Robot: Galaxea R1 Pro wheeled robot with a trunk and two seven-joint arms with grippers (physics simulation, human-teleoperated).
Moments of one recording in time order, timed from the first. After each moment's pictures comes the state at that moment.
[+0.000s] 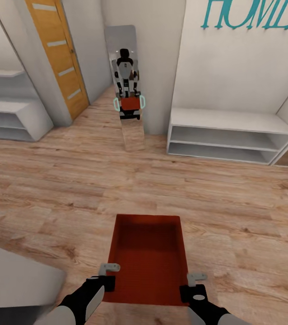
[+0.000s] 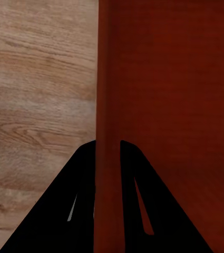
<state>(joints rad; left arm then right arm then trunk) -0.58 -0.09 -0.23 -0.33 0.23 0.24 0.15 -0.60 0.06 0.92 -0.13 -0.80 -0.08 -0.30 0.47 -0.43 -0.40</state>
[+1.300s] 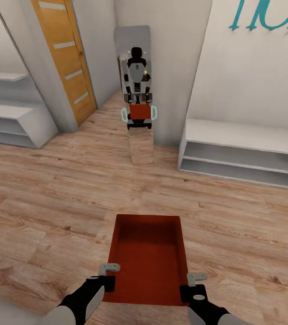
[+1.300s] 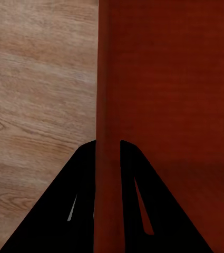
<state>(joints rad) -0.58 -0.09 -0.23 -0.33 0.23 0.24 0.15 -0.60 0.06 0.92 -0.13 -0.80 -0.08 -0.30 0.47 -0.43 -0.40</state>
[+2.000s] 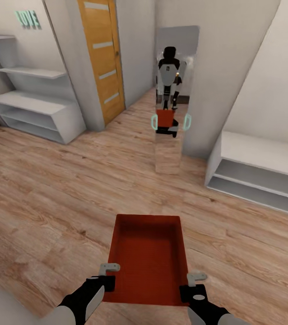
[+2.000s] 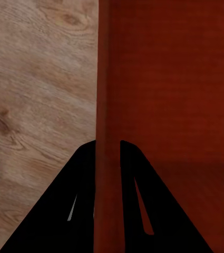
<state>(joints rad) -0.58 -0.09 -0.23 -0.33 0.23 0.24 0.15 -0.60 0.06 0.92 -0.13 -0.80 -0.08 -0.30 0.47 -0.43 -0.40</state>
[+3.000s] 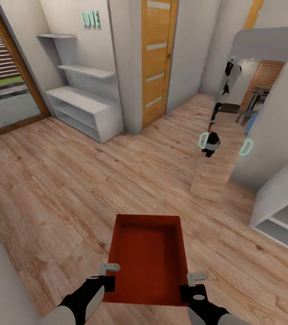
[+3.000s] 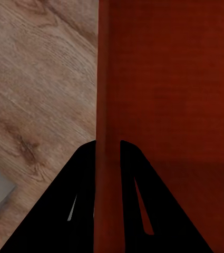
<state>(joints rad) -0.58 -0.09 -0.23 -0.33 0.23 0.24 0.15 -0.60 0.06 0.92 -0.13 -0.80 -0.08 -0.30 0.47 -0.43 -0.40</state>
